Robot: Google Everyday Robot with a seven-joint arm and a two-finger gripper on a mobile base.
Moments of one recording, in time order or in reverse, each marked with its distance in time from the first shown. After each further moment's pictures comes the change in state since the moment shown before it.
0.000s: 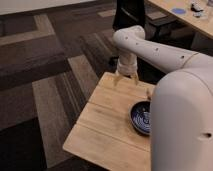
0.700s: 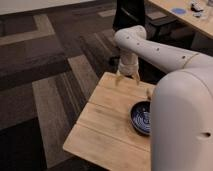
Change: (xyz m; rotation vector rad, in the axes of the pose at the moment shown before) arm -0.004 -0.021 0.006 0.022 0.011 -0.001
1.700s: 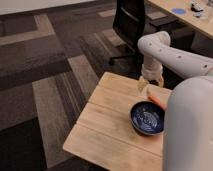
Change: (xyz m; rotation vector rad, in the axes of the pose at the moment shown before) arm 0.028 -0.104 0.022 0.084 0.033 -0.137
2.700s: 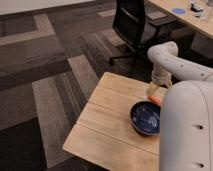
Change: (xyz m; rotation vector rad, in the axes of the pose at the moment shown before) arm -0.020 -0.071 0.079 0.028 -0.007 -0.064
